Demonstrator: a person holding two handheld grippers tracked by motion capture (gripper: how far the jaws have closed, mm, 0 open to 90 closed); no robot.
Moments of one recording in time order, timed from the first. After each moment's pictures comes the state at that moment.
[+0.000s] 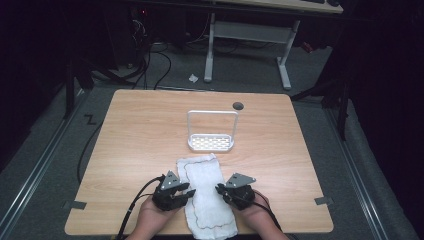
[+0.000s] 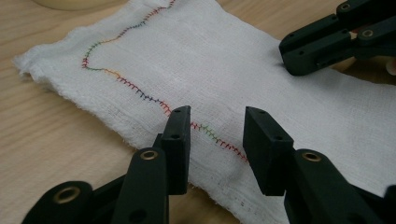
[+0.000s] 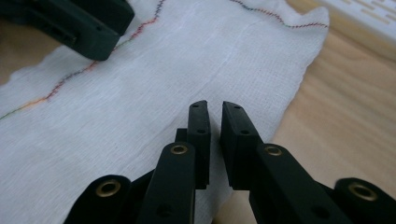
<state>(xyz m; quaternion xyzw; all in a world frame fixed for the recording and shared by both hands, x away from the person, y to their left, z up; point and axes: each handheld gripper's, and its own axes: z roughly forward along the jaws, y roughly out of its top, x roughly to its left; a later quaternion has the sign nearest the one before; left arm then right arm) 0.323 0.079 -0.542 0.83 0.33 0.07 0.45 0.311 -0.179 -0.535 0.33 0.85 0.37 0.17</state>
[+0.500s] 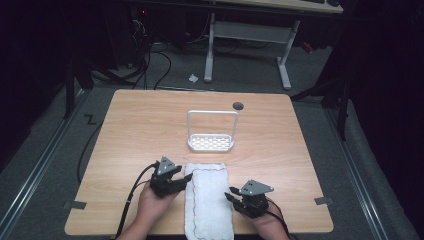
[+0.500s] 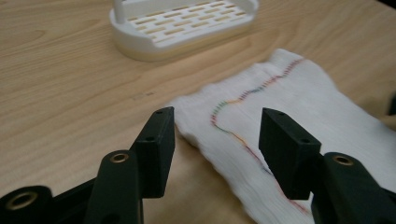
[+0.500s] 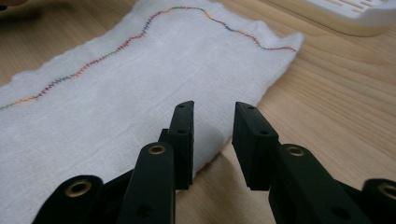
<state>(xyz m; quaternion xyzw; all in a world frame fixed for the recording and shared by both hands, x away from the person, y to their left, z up) 0.373 0.080 -0.526 0.79 0.40 0.13 0.44 0.292 -0.210 -0.533 0.36 0.82 0.40 0.18</state>
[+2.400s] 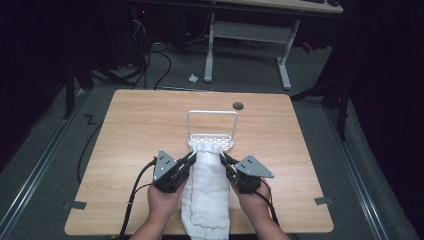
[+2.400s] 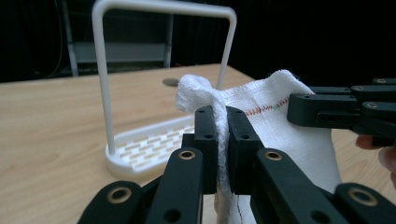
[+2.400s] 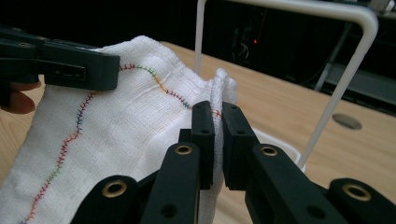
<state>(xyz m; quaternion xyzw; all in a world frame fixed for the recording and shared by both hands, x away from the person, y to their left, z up) 0.329 0.066 -0.455 0.68 0.36 0.22 0.60 0.319 -0.174 -0.457 0.36 0.72 0.51 0.32</state>
